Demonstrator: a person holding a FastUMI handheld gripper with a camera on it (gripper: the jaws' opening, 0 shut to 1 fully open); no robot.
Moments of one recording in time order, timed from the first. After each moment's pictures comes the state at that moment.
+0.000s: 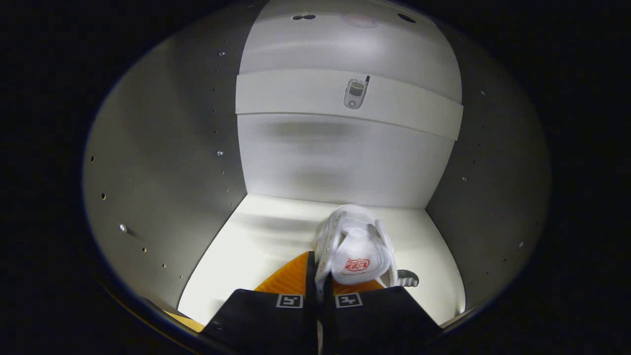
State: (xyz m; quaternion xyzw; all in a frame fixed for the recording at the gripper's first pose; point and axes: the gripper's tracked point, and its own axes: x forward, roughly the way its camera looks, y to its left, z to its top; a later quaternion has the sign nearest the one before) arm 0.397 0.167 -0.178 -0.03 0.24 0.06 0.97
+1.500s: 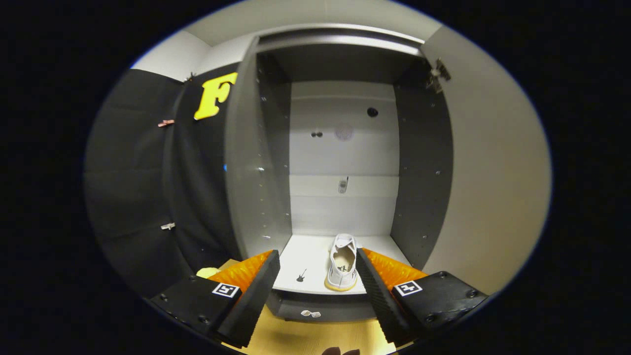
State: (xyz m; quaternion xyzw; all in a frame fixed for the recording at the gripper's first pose) arm 0.121 0.159 0.002 0.02 0.04 0.10 0.99
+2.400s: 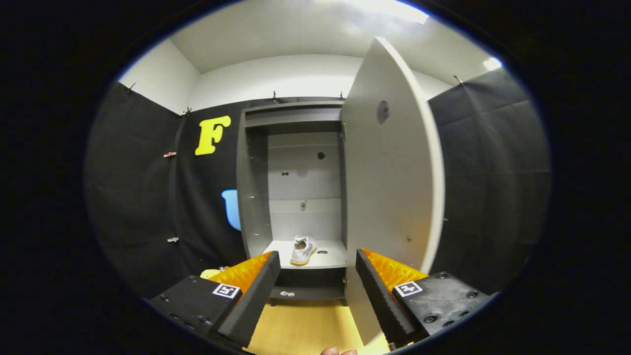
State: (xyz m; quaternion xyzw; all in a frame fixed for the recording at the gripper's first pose) arm -0.096 -0.011 0.041 0.05 -0.03 0.01 1.00
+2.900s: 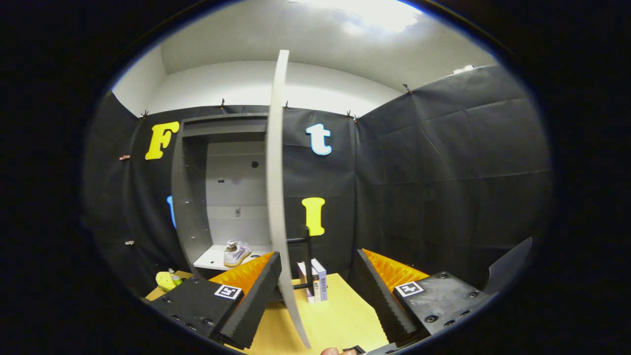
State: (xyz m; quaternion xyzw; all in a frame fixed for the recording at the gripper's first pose) arm -0.108 -0.170 0.033 0.04 -0.04 -0.13 0.99
